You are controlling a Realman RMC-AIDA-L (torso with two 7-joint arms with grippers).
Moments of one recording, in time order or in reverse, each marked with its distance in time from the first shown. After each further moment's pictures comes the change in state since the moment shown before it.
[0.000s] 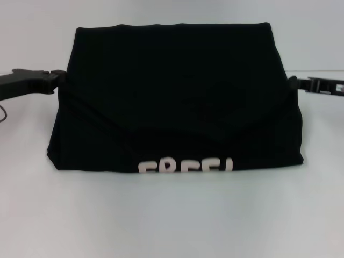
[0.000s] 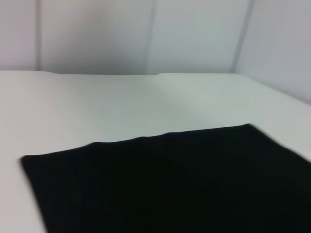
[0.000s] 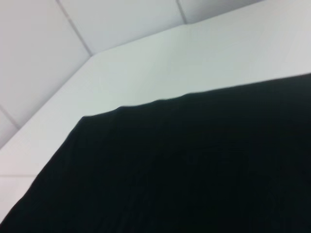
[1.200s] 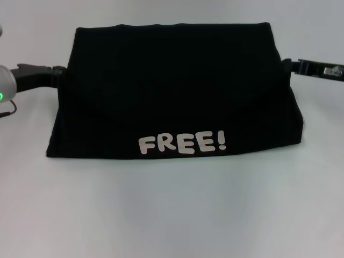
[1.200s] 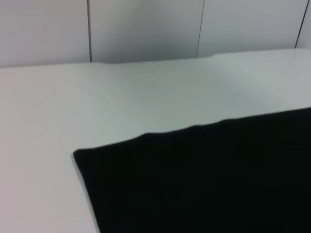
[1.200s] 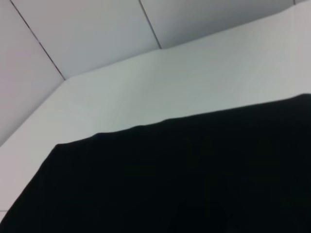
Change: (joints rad) left arm -0.064 -0.010 0.090 -0.104 0.001 -0.305 -0.005; right arm 0.048 0.027 -0.056 0.025 0.066 0.176 0.036
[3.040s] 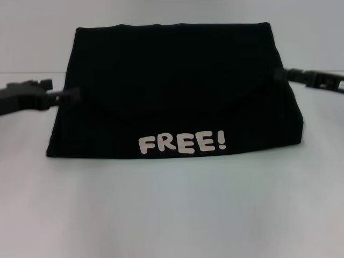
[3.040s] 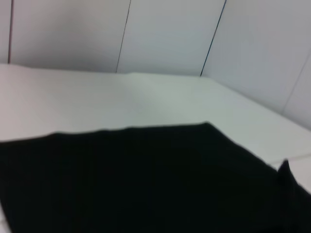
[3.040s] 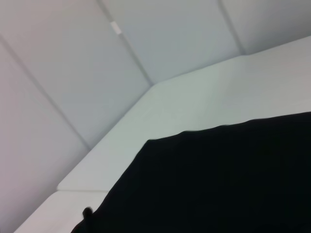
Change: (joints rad) left arm 0.275 -0.111 0.110 0.501 -0.138 0.552 -0.202; right arm -0.135 0.013 0.004 -0.123 0.131 -0.373 -0.117
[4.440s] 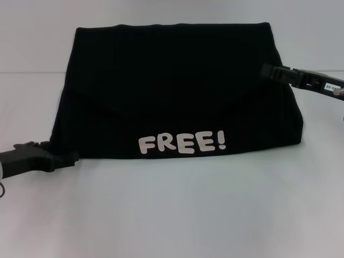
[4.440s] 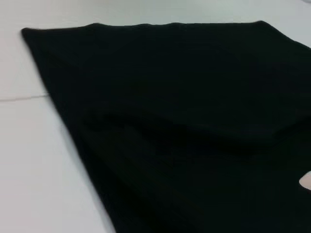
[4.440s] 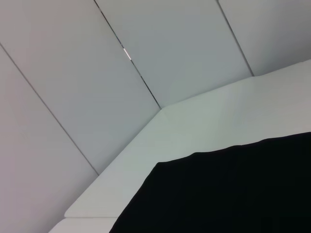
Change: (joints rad) left arm 0.058 -0.041 0.052 -0.208 0.126 -0.276 0.171; right arm -0.009 0.050 0.003 0.032 0.108 0.042 -0.087
